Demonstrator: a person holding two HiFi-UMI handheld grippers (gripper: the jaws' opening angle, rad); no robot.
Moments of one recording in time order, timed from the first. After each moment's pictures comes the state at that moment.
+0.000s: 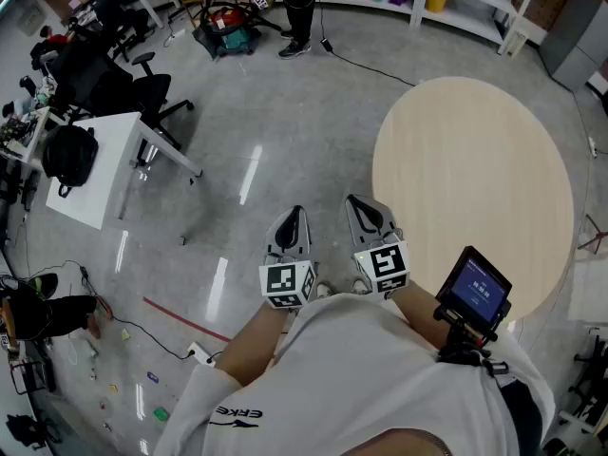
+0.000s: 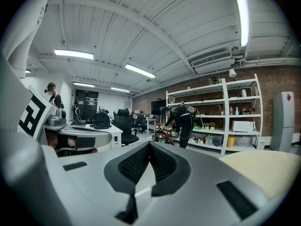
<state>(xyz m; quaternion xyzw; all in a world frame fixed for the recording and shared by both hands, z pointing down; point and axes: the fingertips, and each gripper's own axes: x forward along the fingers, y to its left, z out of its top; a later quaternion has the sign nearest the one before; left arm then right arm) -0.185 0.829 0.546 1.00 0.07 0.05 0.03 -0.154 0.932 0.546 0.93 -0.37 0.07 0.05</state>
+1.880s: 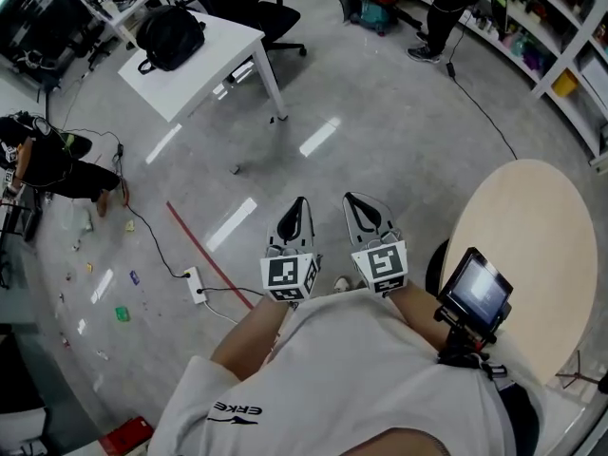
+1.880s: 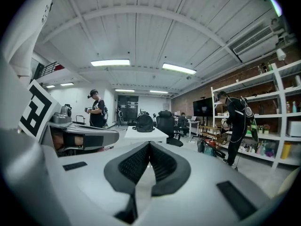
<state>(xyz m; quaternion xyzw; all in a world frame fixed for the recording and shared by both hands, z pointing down) -0.301 0.637 0.524 0.98 -0.18 0.04 0.05 -0.244 0.704 0.517 0.79 -0.60 0.04 0.07</state>
